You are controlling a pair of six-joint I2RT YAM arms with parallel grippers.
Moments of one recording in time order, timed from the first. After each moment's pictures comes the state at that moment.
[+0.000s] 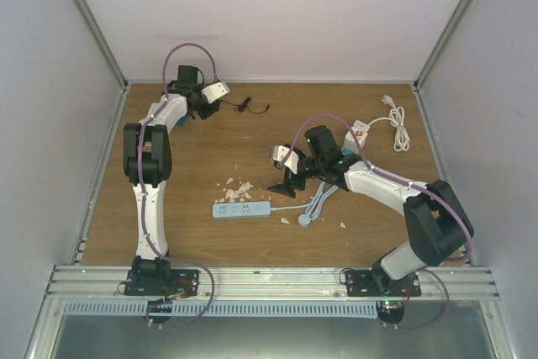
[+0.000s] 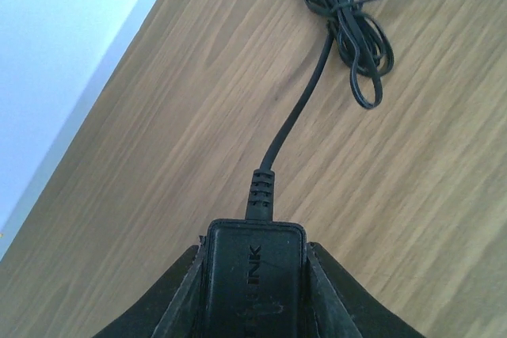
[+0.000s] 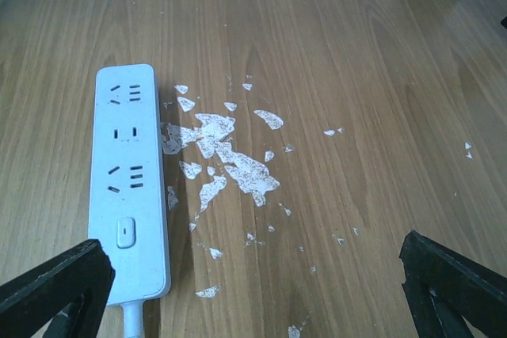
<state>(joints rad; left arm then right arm) -0.07 2.32 1.91 -0.47 0.28 0.88 0.58 1.53 0.90 -0.12 -0.63 -0.63</state>
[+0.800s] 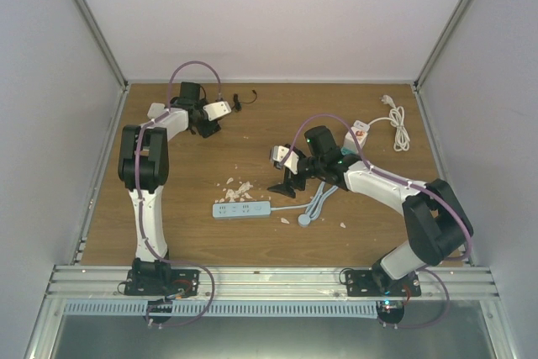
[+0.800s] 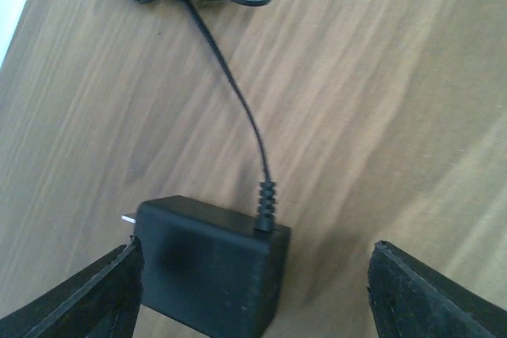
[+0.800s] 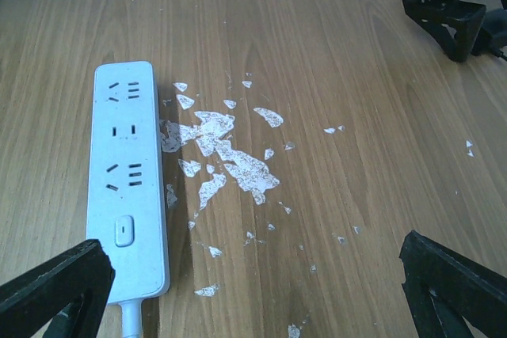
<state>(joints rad) -0.09 2.22 1.61 -0.30 0.21 1.00 0.58 1.54 0.90 -0.12 -0.62 -0.64</state>
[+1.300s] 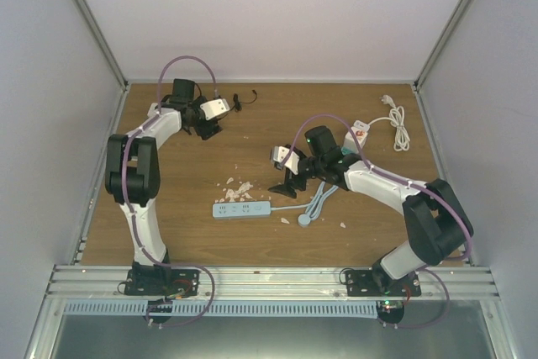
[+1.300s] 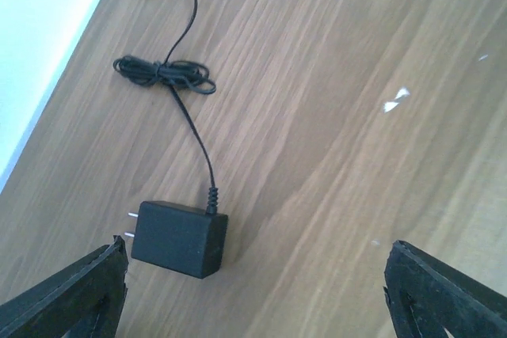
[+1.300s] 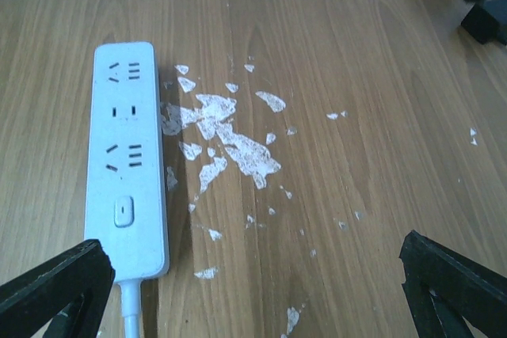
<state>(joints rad) -0.09 1.98 1.47 -0.40 0.36 0.97 0.57 1.54 0.90 -0.14 -0.62 -0.67</state>
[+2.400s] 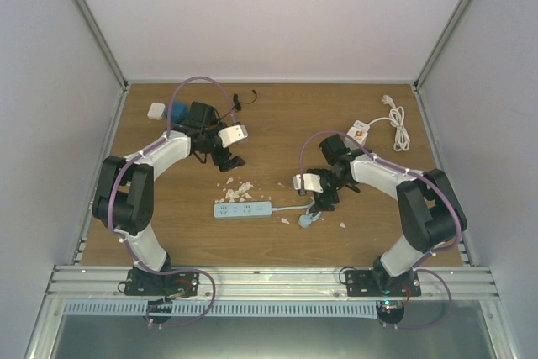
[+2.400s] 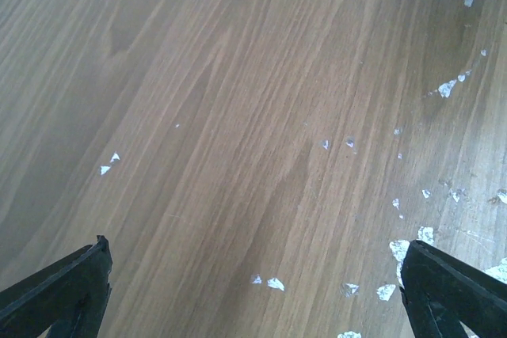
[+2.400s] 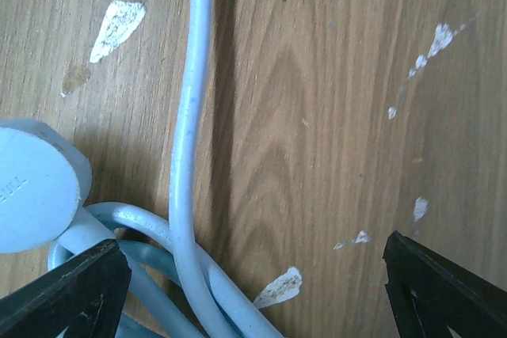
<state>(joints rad) -0.26 1.74 1.17 -0.44 0.51 0.81 0.43 1.62 0.91 -0.65 -0.42 -1.26</state>
